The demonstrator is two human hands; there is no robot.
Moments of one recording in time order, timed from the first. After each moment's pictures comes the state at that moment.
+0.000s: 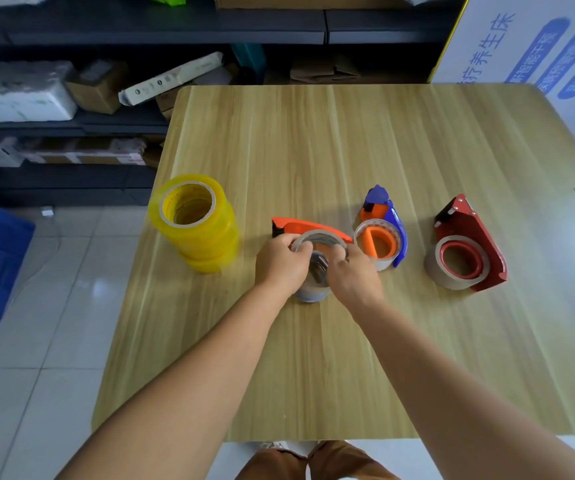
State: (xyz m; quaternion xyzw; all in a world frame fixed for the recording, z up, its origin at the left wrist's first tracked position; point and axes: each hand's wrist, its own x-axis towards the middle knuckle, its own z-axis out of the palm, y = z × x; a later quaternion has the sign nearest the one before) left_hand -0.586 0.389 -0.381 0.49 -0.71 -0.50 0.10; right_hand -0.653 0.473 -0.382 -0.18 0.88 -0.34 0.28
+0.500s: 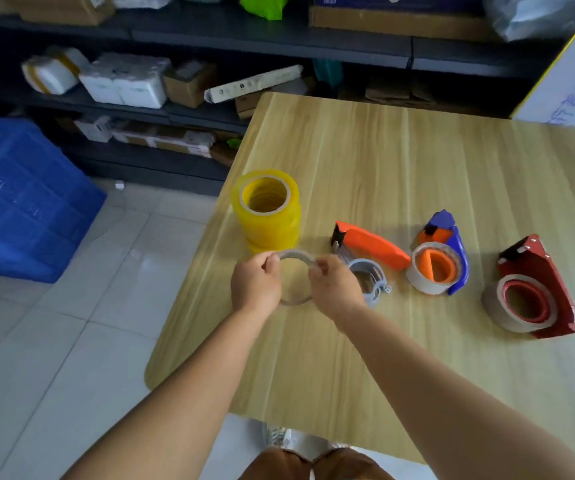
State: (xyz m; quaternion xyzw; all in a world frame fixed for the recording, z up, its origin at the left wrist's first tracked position) left_hand -0.476 0.360 -0.389 0.61 -0.66 -0.38 0.20; right_hand -0.578 0.423 -0.385 -0.28 0.83 -0.33 0.37
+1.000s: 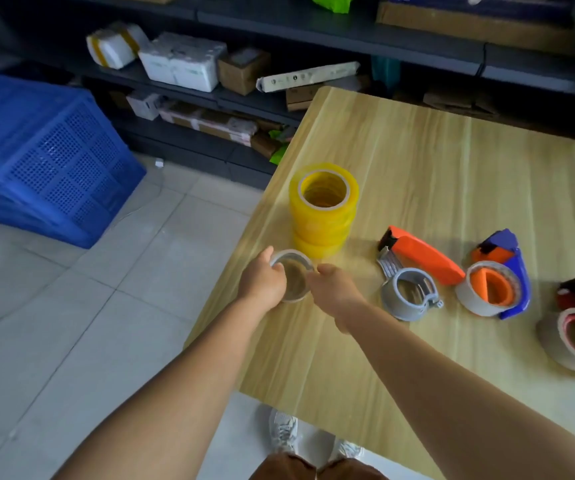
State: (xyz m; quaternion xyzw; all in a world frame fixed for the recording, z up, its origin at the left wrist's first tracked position) left_hand -0.417 0.327 -0.404 0.65 -0.61 -0.45 0.11; right_hand -0.525 0.384 -0.398 -0.26 0.78 -0.29 0.49
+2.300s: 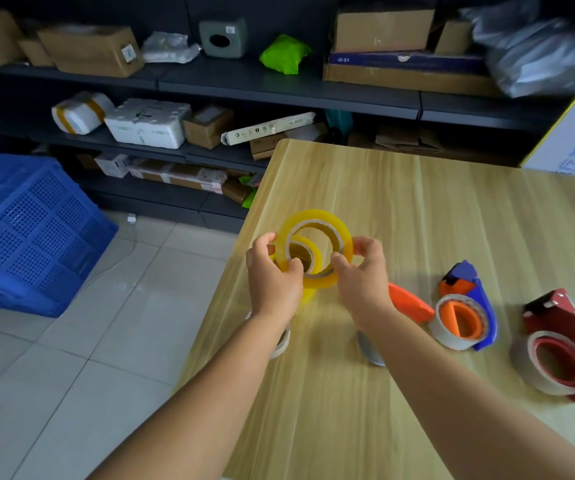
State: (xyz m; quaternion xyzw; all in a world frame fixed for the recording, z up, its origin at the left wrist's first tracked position) left_hand -0.500 0.306 -0.344 0.57 -0.61 -0.43 0.35; right_hand -0.605 0.360 -0.349 -0.22 0.76 -0.54 0.27
